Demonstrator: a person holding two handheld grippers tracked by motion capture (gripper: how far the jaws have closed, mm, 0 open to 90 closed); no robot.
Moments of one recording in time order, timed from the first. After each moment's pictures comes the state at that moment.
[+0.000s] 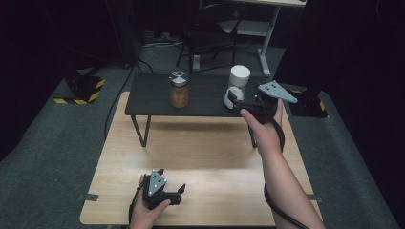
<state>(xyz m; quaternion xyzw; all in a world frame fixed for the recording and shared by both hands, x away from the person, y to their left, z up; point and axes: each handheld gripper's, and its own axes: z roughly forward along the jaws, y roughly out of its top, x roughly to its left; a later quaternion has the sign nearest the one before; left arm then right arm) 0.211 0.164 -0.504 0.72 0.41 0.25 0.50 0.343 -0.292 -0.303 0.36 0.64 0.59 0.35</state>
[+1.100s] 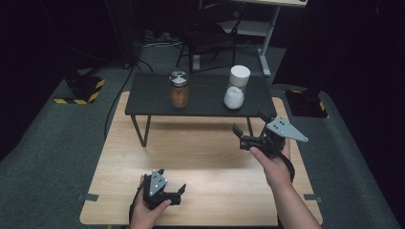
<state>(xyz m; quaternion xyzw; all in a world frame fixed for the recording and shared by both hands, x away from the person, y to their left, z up) 0.211 0.161 -0.503 0.72 0.41 0.25 0.50 0.280 -0.331 -0.357 0.30 0.65 0.61 0.33</state>
